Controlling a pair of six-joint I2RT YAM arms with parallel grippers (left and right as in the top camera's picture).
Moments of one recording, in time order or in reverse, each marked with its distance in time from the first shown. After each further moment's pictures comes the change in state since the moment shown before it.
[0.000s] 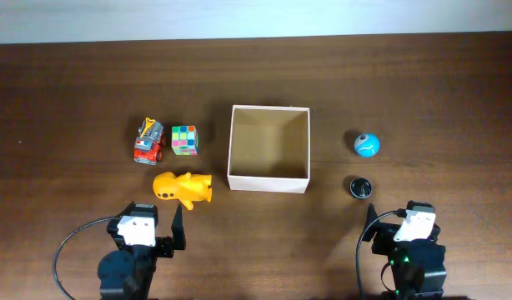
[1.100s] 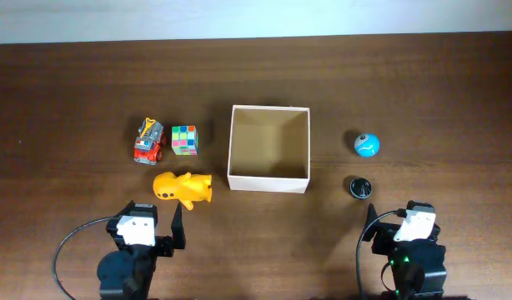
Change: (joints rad) left arm 0.000 0.000 0.000 0.018 0.000 0.000; right arm 0.000 0.000 0.000 0.009 0.000 0.000
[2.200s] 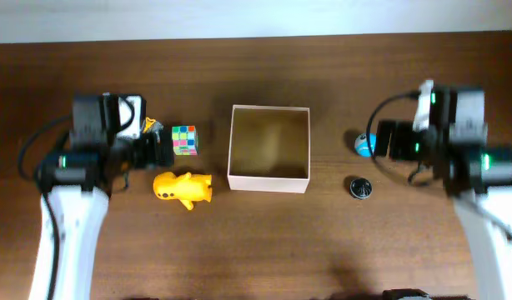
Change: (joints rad) left arm 0.000 1.308 1.184 -0.587 0.000 -0.071; right arm -0.051 1.265 1.218 -0.452 -0.108 -0.019
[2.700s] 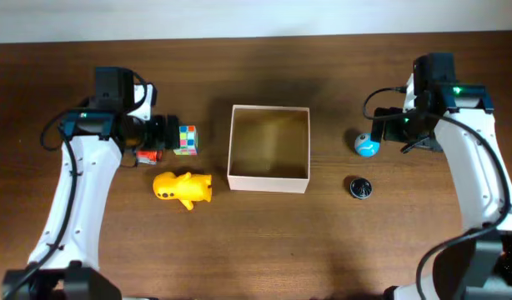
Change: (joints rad) left arm 0.000 0.254 0.082 0.028 0.001 0.000; right arm -0.087 0.399 0.119 -0.083 -0.031 0.027
